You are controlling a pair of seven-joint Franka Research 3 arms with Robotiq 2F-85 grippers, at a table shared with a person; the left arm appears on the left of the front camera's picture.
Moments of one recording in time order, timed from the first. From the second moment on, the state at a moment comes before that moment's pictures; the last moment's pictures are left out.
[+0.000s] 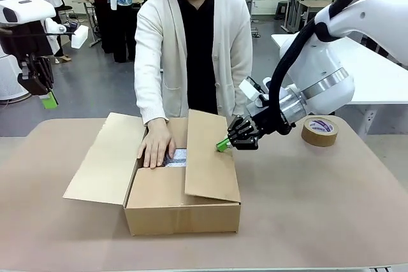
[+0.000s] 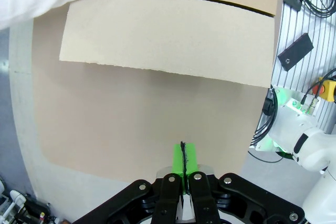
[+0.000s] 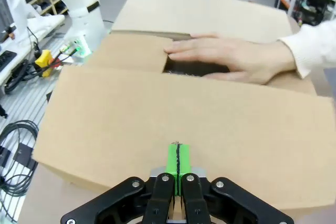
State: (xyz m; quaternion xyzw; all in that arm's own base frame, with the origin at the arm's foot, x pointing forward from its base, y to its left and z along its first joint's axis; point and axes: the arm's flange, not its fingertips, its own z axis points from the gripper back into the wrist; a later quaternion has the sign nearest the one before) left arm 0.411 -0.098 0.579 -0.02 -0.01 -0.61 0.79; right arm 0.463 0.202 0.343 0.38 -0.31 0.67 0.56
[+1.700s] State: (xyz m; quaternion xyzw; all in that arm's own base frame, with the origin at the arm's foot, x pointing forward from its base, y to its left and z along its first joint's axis) left arm 0.411 -0.098 0.579 -0.02 -0.01 -0.61 0.79; right arm 0.469 0.204 0.340 0.38 -0.30 0.67 0.57
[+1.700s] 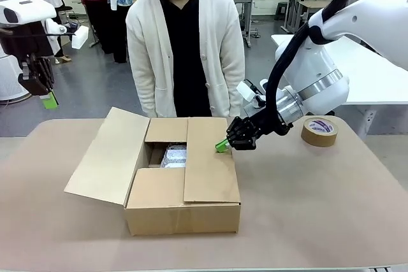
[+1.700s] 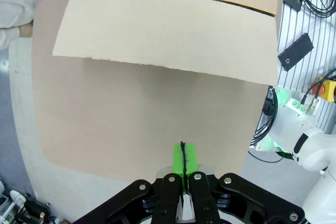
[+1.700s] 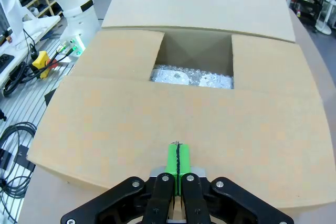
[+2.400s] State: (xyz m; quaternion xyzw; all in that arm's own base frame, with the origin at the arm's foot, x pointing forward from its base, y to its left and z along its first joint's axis) left arm 0.419 -0.005 0.522 -0.19 -0.20 -0.74 0.61; right arm 0.469 0.204 0.340 0.38 -0.30 0.66 0.57
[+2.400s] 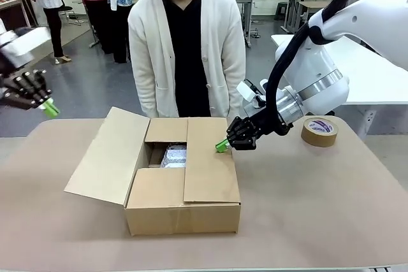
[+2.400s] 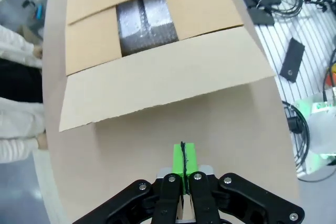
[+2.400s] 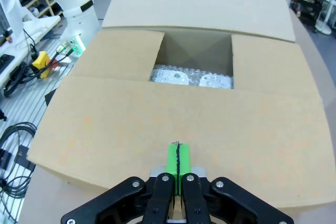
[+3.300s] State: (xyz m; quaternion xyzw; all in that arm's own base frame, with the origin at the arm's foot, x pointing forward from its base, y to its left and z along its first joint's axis) left arm 0.397 0.026 0.449 -0.28 -0.27 -0.65 0.65; right arm 0.469 0.204 0.340 0.38 -0.30 0.66 0.57
